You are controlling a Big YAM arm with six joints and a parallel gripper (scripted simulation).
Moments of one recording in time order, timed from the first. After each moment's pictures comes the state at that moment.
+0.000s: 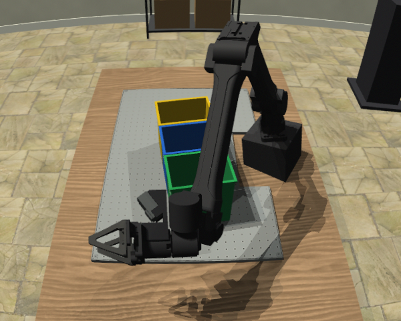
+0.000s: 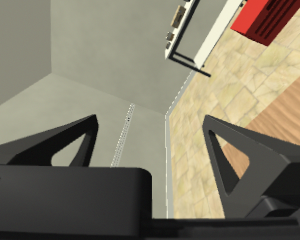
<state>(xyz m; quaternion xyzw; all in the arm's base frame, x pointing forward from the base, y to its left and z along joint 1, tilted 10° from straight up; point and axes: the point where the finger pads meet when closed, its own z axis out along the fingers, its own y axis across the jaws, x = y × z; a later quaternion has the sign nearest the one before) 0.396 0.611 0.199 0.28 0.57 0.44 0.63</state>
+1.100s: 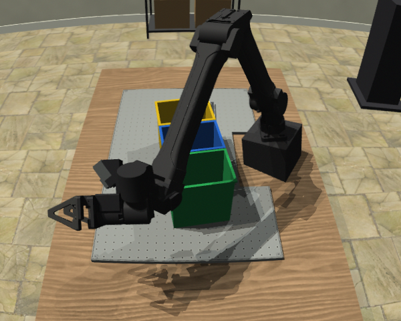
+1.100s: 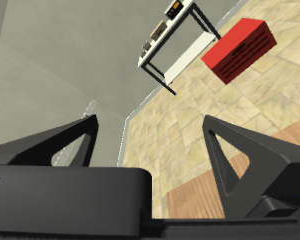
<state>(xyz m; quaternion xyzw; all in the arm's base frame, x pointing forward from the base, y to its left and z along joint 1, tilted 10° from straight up) 0.494 0.543 0.224 0.22 0.63 0.31 0.68</state>
